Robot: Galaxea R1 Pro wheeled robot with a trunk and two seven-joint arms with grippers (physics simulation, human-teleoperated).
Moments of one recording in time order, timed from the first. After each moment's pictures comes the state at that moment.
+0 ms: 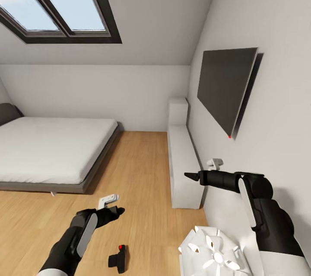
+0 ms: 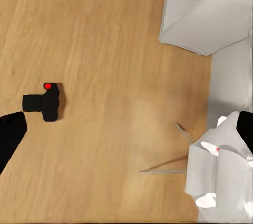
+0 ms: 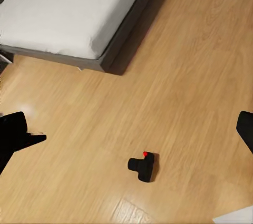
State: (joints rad) left arm -0.42 -0.04 0.06 -0.99 0.28 0.71 0.01; right arm -0.51 -0.06 -0.13 -1.51 0.04 1.04 0.78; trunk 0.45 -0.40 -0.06
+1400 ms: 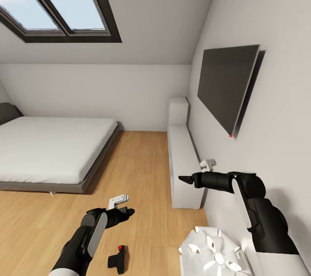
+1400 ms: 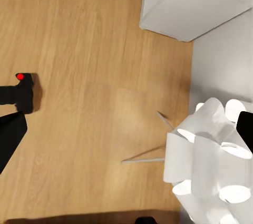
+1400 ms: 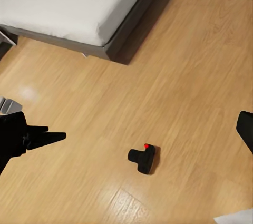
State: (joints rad) left arm -0.43 -0.11 0.06 -1.00 0.25 0.75 0.00; right arm -0.51 -0.06 -0.05 -1.51 0.04 1.04 0.78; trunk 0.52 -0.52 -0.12
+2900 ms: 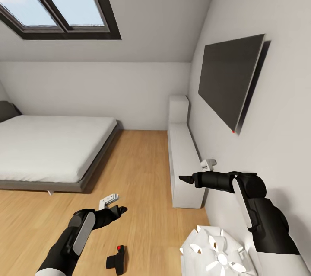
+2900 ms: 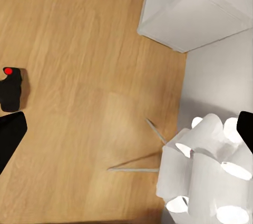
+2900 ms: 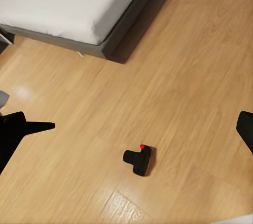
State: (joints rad) left arm -0.43 -0.02 0.06 -0.99 0.44 0.75 0.00; right arm -0.51 -0.06 -0.05 -1.51 0.04 1.04 0.78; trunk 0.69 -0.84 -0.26
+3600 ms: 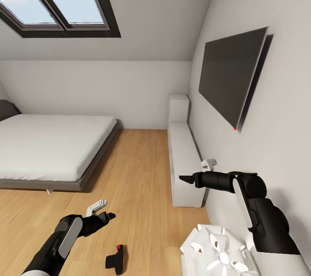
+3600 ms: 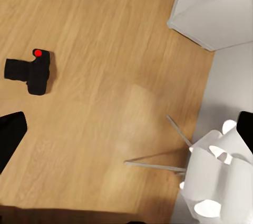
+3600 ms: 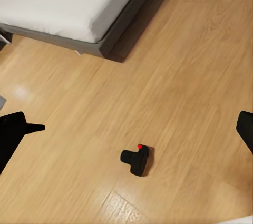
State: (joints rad) left arm -0.43 0.08 0.07 -0.89 0.54 0.74 0.01; right arm -0.51 -0.07 -0.05 -1.52 0.04 1.04 0.78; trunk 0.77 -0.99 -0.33
